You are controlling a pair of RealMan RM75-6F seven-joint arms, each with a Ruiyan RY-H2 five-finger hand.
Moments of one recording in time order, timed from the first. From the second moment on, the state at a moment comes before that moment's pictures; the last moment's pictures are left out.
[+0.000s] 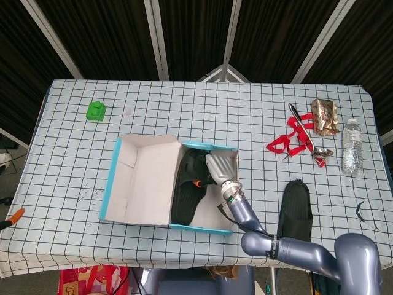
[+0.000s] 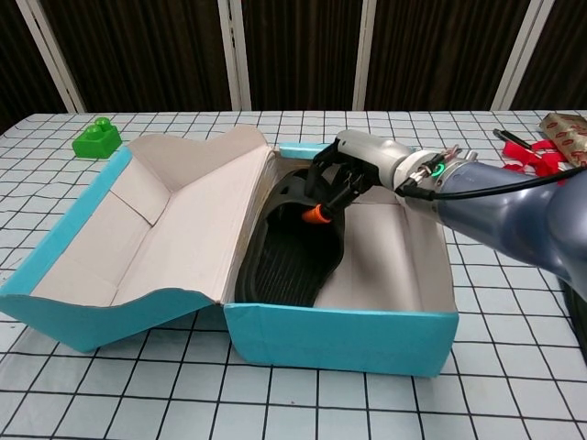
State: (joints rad) left arm -0.02 -1.08 -0.09 -1.64 1.51 1.63 0.03; right arm 0.87 -1.78 0.39 -1.40 -0.73 0.86 -0.32
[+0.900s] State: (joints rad) left arm -0.03 -1.08 -0.08 -1.64 1.52 1.61 0.03; right arm 0.96 -1.68 0.36 -1.57 -0.54 0.94 -0.49
